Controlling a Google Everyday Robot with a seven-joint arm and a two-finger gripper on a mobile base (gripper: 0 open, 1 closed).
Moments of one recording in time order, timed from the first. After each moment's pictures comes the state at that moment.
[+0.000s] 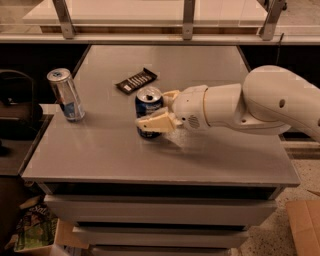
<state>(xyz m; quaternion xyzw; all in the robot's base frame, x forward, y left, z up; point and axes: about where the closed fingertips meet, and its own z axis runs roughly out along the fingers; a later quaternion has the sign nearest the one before) 0.520 0.024 0.881 -0.49 0.67 0.30 0.47</state>
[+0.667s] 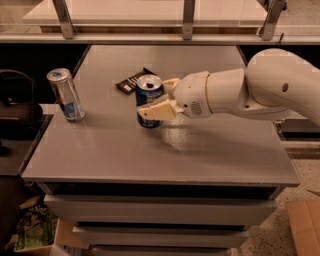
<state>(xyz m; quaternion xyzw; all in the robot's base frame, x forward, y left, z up) 0.532 0.024 0.904 -0.50 0.66 0.30 0.47</state>
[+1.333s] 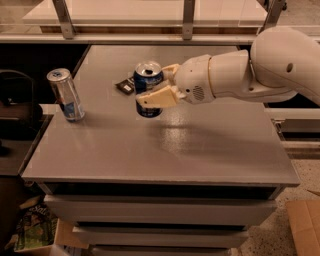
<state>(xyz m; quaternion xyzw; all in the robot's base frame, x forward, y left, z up) 0.539 0.023 0.934 -0.52 0.64 0.31 0.47</state>
